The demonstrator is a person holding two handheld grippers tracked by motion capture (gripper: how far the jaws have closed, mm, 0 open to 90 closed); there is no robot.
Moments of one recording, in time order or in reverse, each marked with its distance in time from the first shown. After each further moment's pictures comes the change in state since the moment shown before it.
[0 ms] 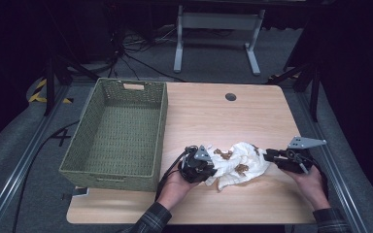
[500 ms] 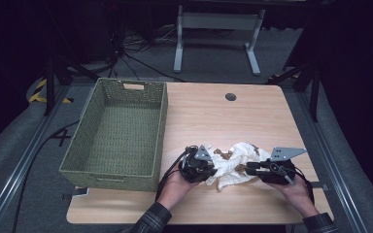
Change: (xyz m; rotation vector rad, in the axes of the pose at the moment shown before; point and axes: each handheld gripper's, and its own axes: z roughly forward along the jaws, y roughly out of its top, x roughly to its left) left arm 0.001 0.000 0.003 0.000 0.002 0.004; right arm 0.058 0.008 0.023 0.010 0.206 -0.097
